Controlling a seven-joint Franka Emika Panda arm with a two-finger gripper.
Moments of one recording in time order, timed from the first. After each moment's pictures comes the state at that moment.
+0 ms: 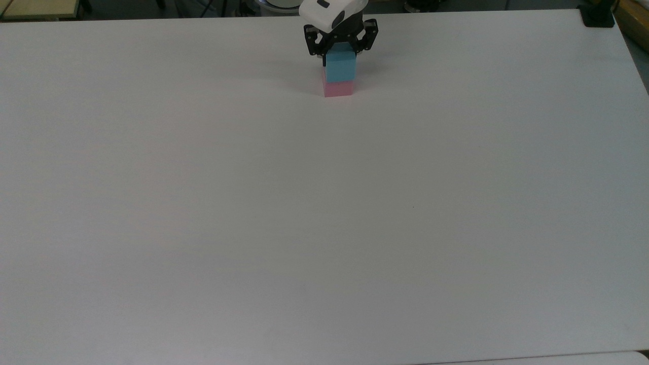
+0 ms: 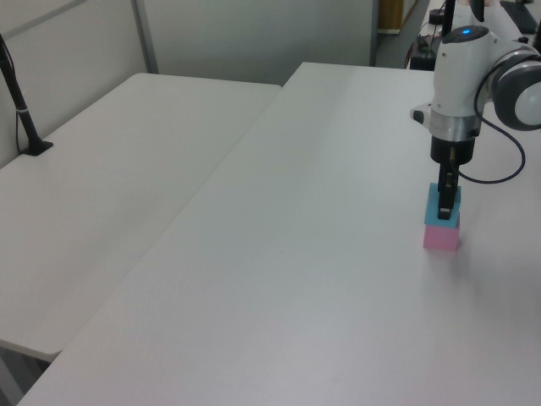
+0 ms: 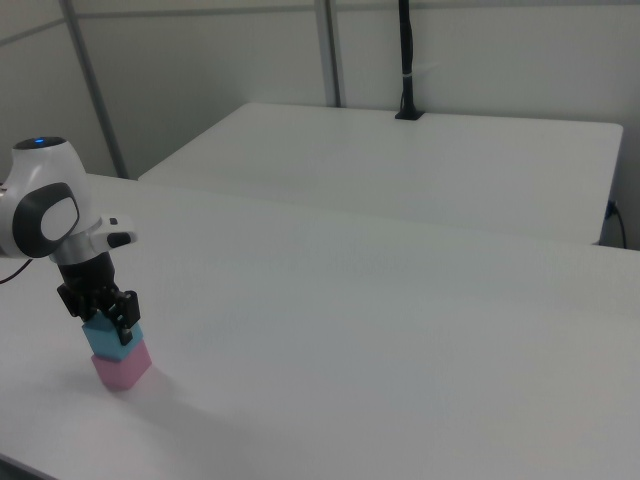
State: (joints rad) arm 0.35 -0.21 -0.03 -2.45 -0.01 2.22 0.18
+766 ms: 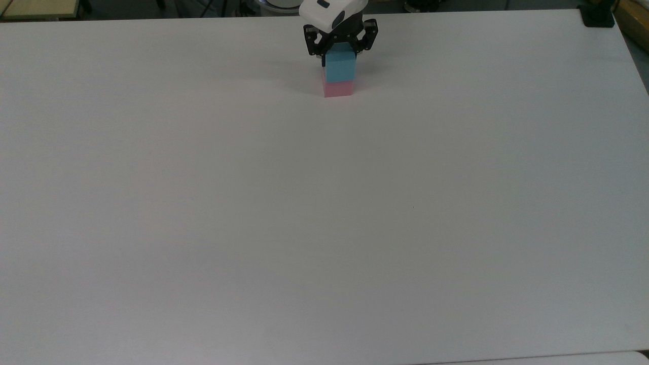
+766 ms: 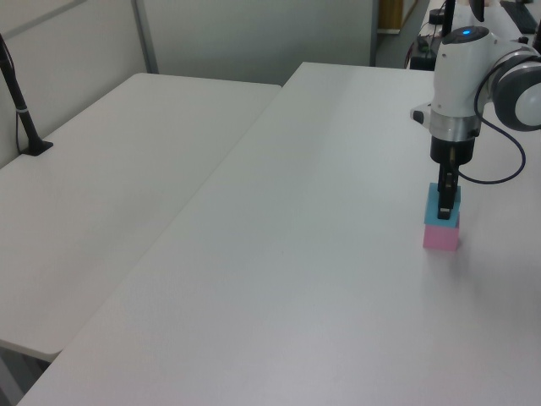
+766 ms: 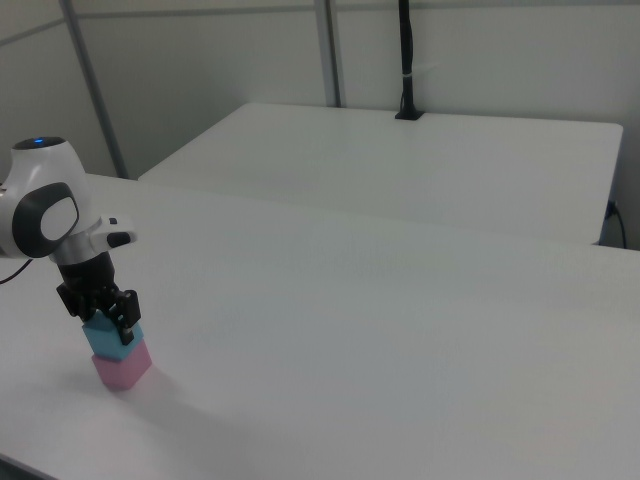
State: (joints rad) arm 0.35 -0.21 -0.03 -2.45 -0.02 2.22 0.18
